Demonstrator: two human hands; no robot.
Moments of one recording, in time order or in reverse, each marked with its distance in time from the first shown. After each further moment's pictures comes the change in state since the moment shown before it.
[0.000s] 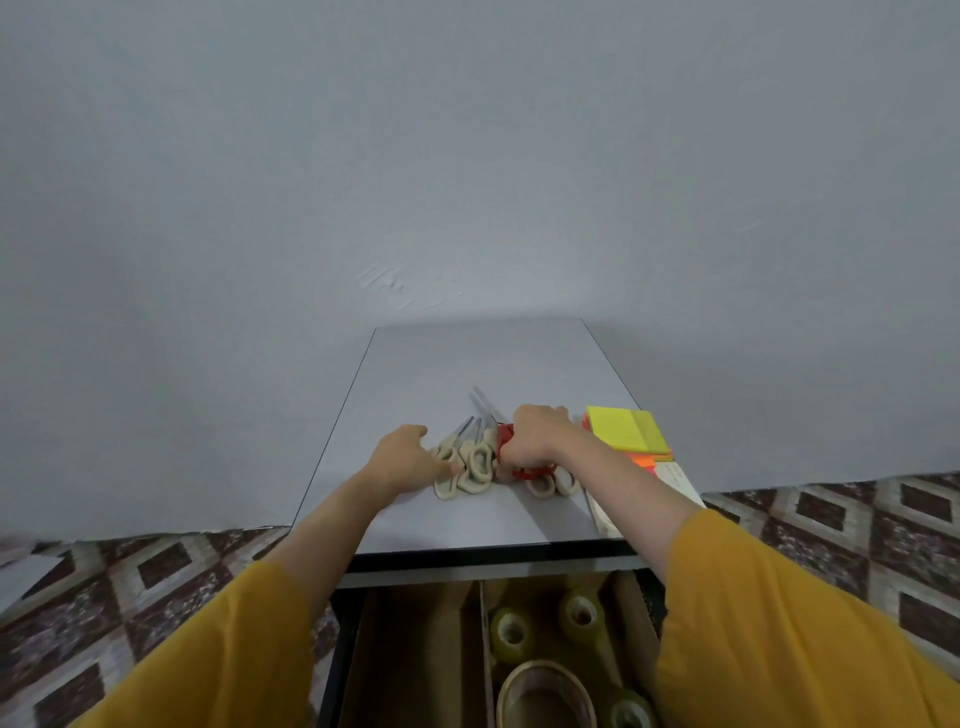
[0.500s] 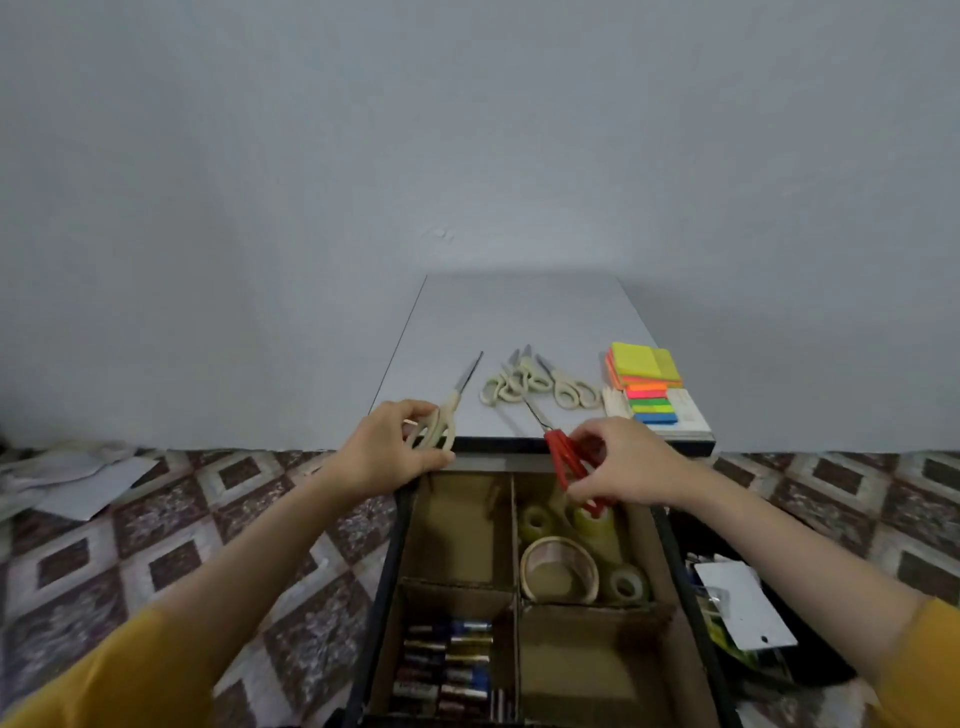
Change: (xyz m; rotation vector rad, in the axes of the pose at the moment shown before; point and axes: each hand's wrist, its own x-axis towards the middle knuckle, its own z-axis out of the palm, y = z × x) left_hand -0.174 -0.035 -0.035 0.043 0.085 0.216; right_hand -0.150 0.029 0.042 0.304 0.015 -0.199
